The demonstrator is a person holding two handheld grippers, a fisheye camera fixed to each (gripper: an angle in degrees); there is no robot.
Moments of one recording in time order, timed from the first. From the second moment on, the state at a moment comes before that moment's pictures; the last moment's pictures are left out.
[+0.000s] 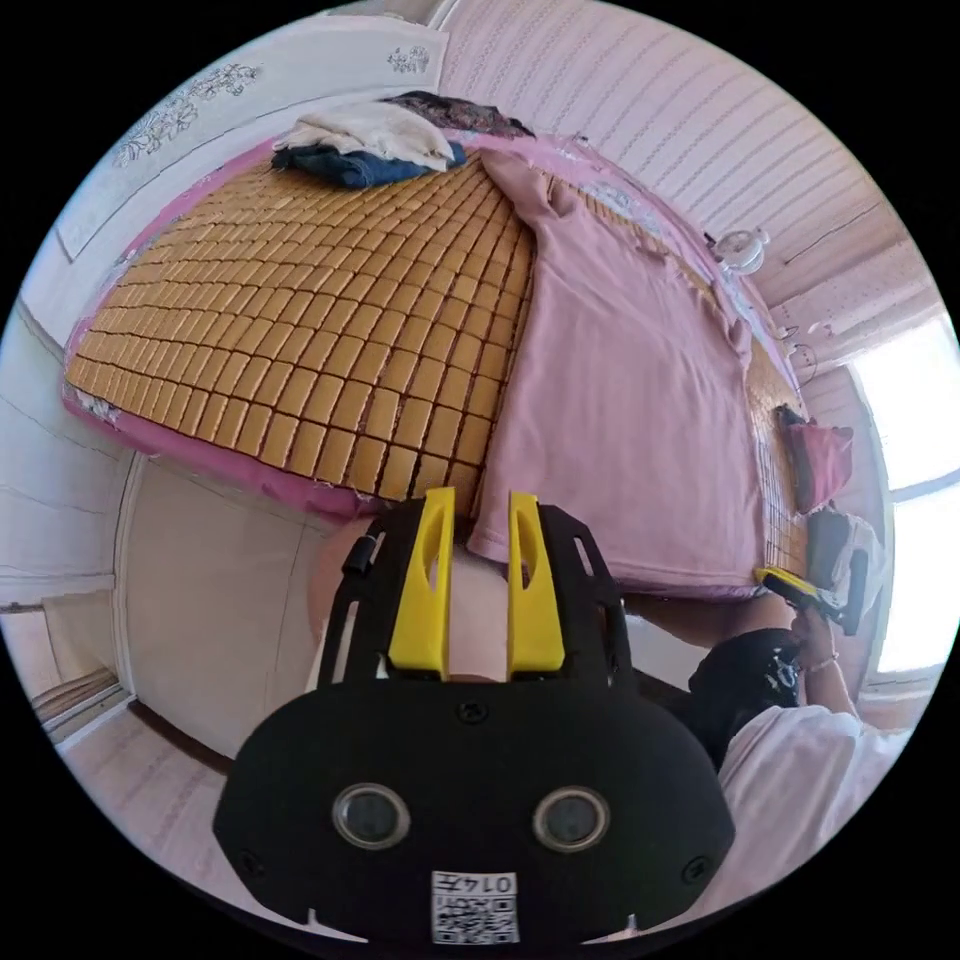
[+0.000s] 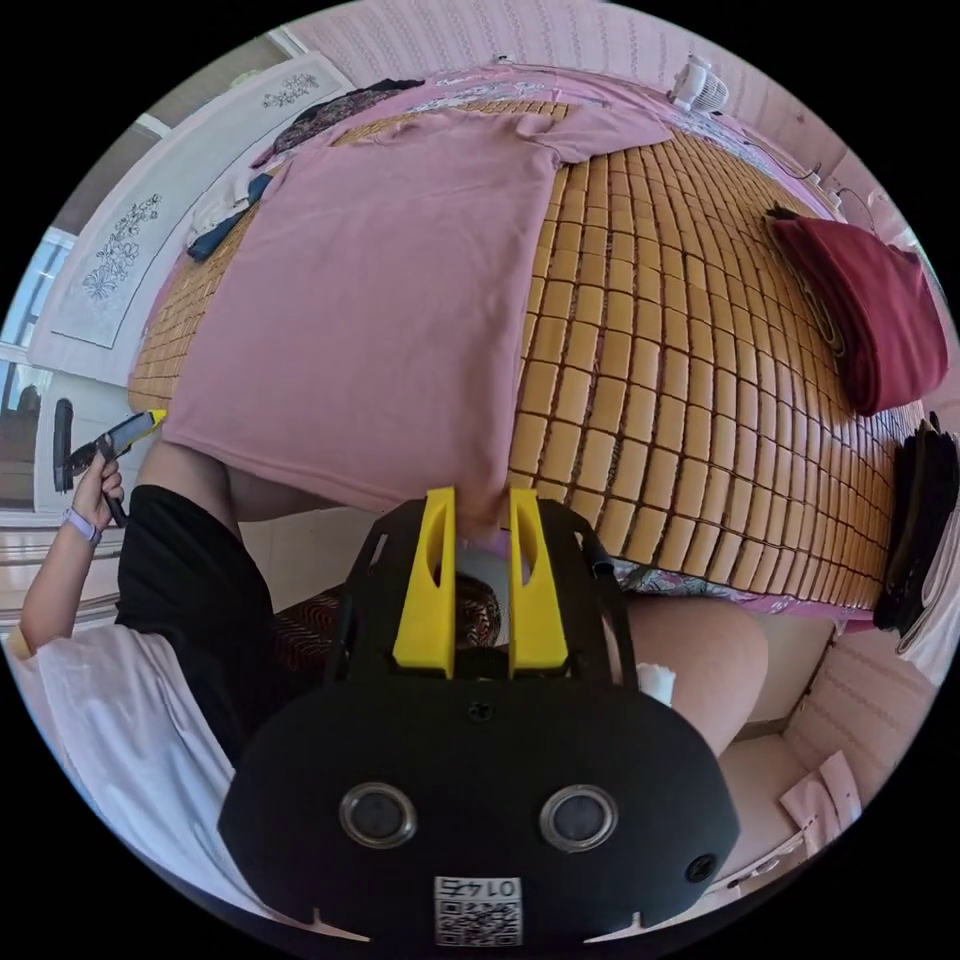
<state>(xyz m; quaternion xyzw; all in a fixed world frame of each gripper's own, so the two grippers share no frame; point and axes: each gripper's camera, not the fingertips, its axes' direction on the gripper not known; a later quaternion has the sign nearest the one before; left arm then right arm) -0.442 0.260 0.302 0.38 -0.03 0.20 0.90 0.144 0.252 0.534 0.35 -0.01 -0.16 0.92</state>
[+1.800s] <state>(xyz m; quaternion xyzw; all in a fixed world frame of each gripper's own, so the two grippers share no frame) -0.086 0.207 0.319 0.38 -0.13 0.49 0.77 0.274 -0.036 0.326 0.56 -0.09 0.00 0.82</state>
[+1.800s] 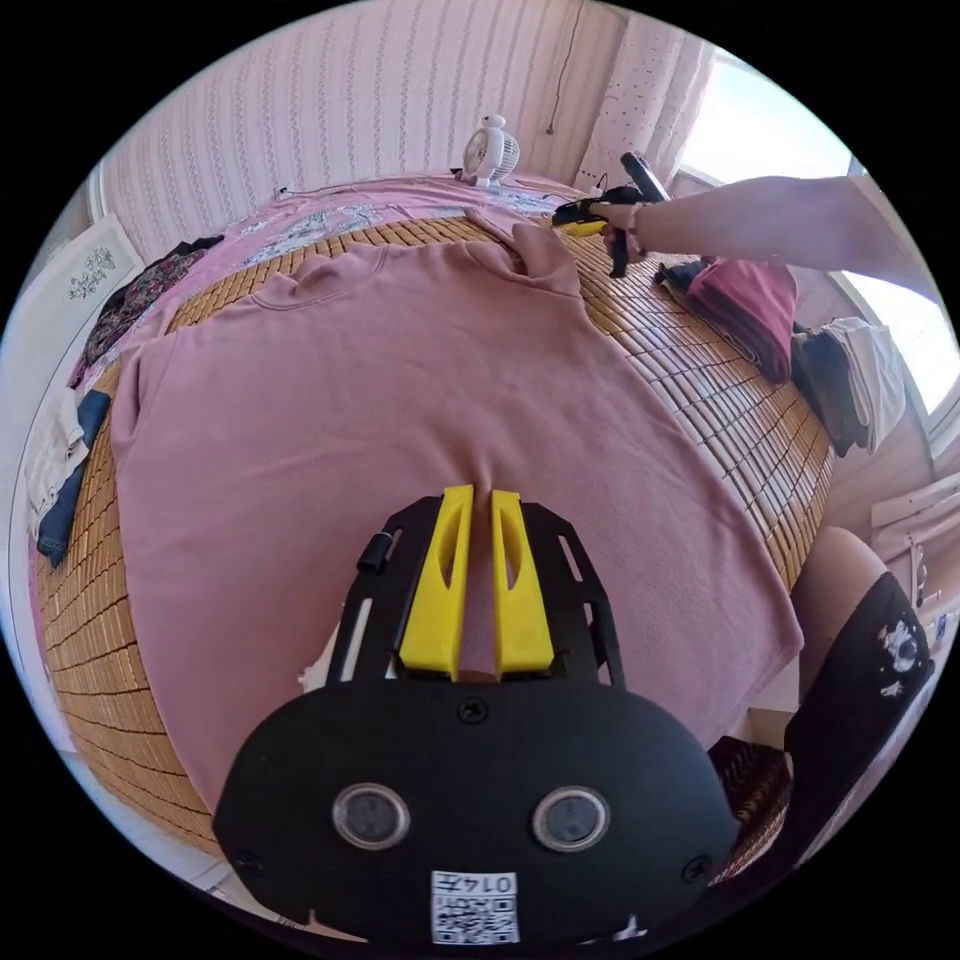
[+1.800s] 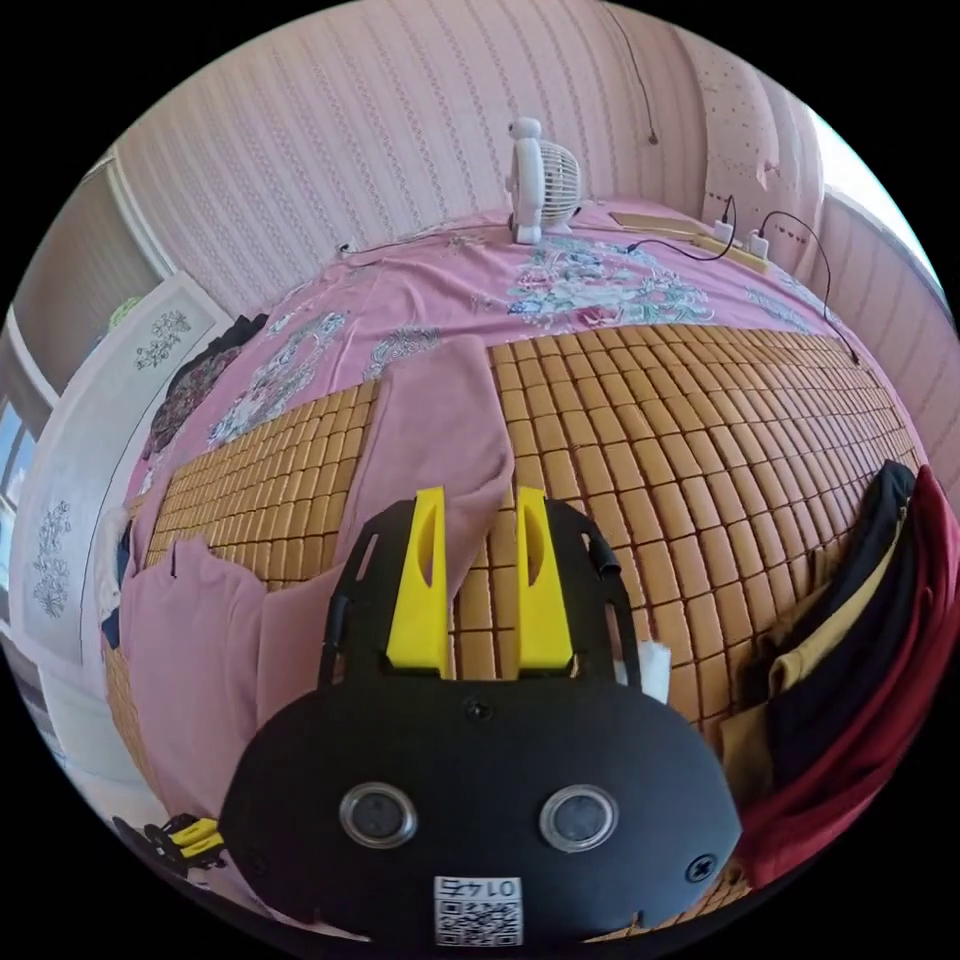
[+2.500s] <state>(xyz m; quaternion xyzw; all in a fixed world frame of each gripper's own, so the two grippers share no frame) -0.024 0.199 0.211 0.33 0.01 0.48 0.81 0.375 0.221 0.374 0.46 -0.06 -0.02 0.89</state>
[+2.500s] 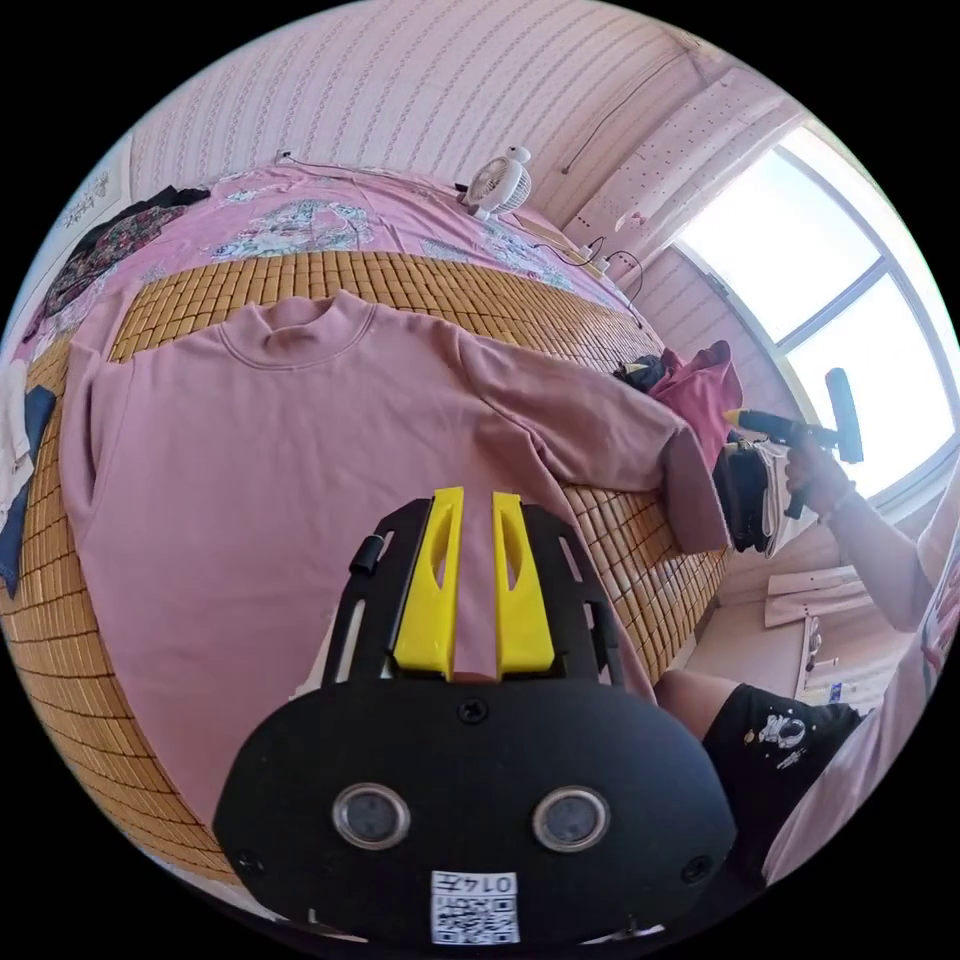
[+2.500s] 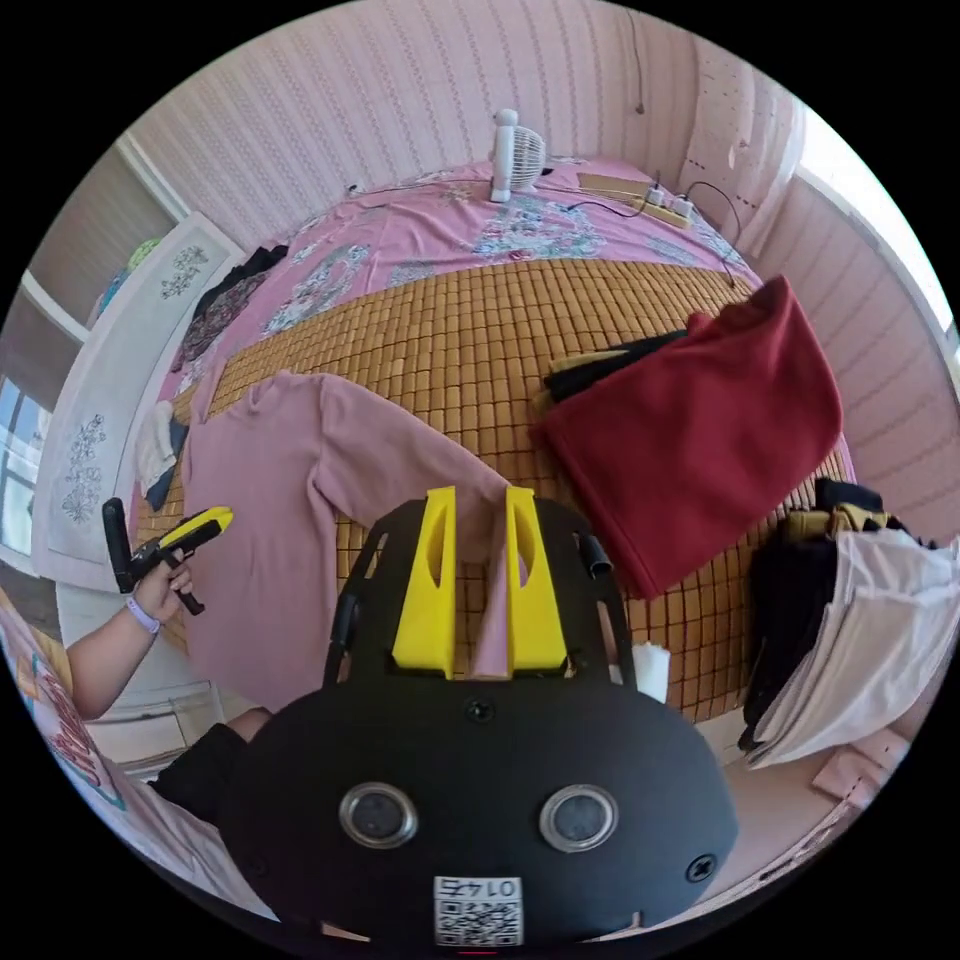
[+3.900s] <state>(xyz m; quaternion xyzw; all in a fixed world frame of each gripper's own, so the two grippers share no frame) 0.122 0.151 0.250 0.25 -0.16 0.54 0.79 0.370 0.182 0.512 0.36 0.05 0.13 0.92</state>
